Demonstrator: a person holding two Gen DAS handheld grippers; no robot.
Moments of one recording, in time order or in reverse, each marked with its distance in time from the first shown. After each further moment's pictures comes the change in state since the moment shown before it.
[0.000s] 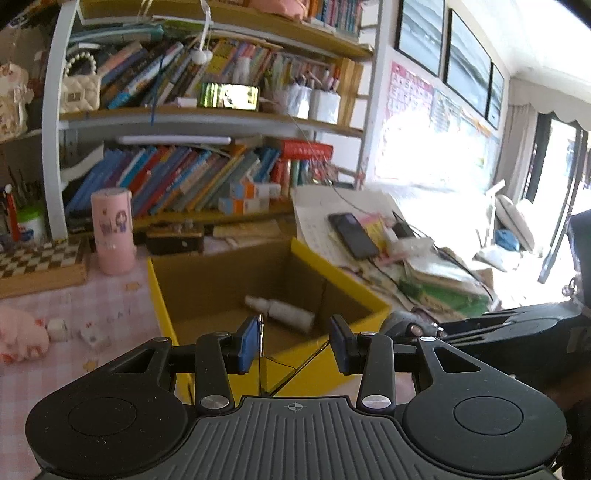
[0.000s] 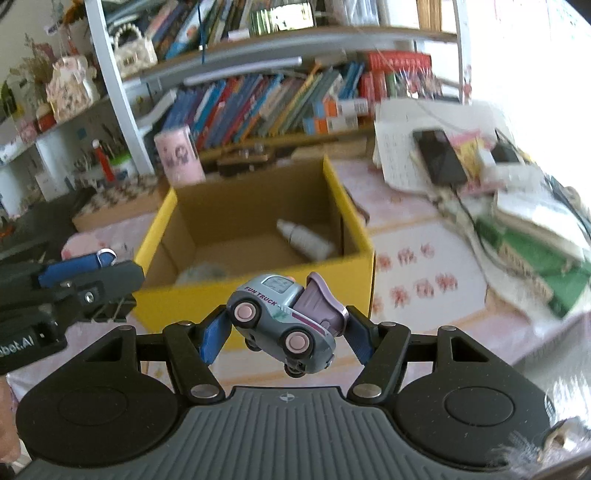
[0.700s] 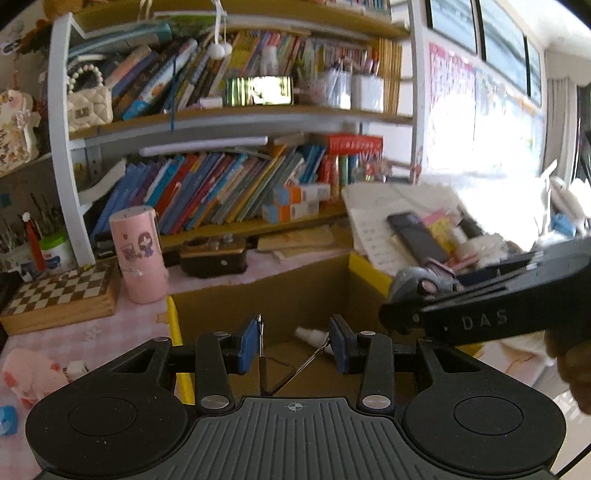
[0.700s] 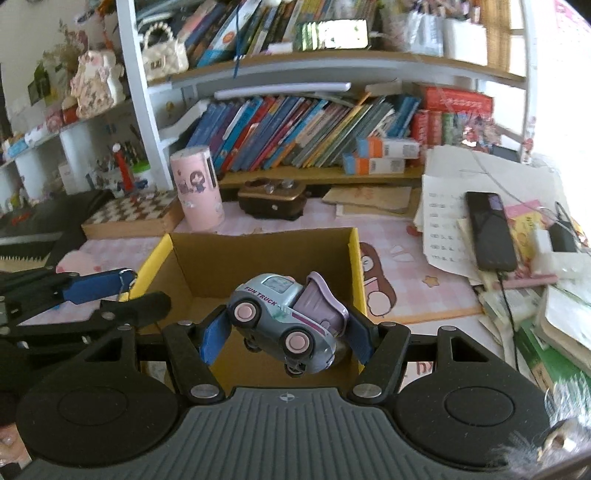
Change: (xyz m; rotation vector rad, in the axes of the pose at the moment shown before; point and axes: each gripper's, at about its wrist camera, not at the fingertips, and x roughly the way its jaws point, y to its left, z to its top) left arm 0.089 0.005 0.024 0.070 0.031 0.196; right arm 0.081 -0.021 0.079 -0.169 -0.023 0.117
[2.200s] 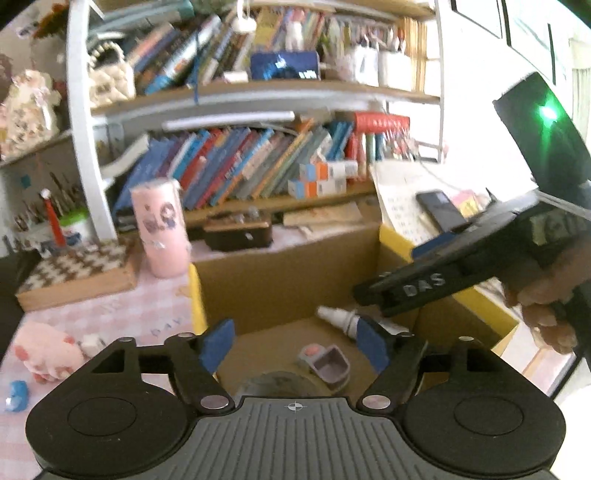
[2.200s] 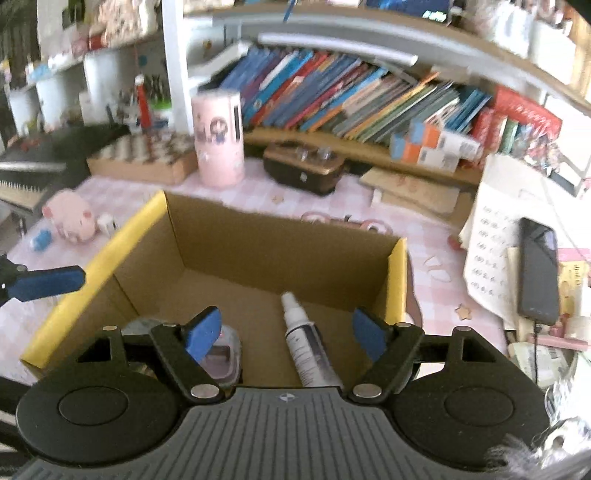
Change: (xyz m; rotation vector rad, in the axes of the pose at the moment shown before) left arm -0.002 0.005 -0.013 -0.034 0.032 0.089; right arm 0.064 0.008 0.023 -0.191 0.114 0.048
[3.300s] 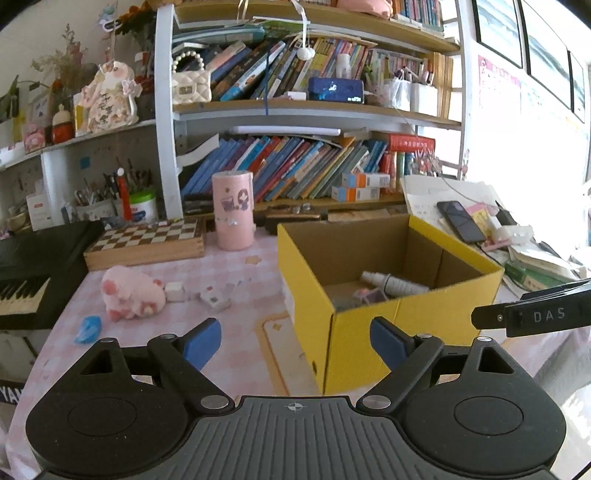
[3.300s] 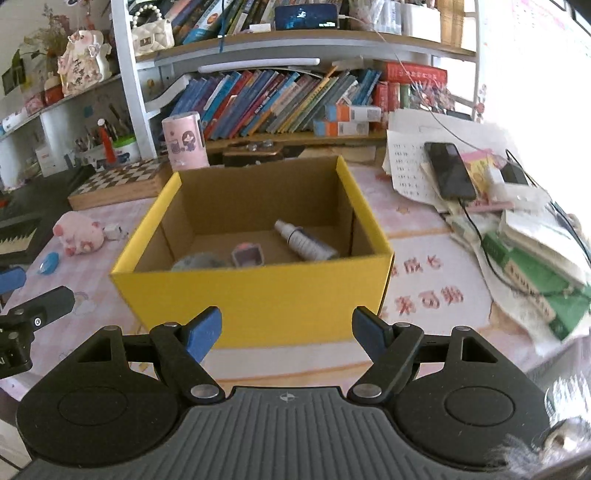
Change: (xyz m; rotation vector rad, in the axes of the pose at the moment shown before) left arm -0.110 0.057 -0.071 -0.067 -0.040 0.058; right arm -0.110 0.087 -0.113 0.283 -0.072 -0.198
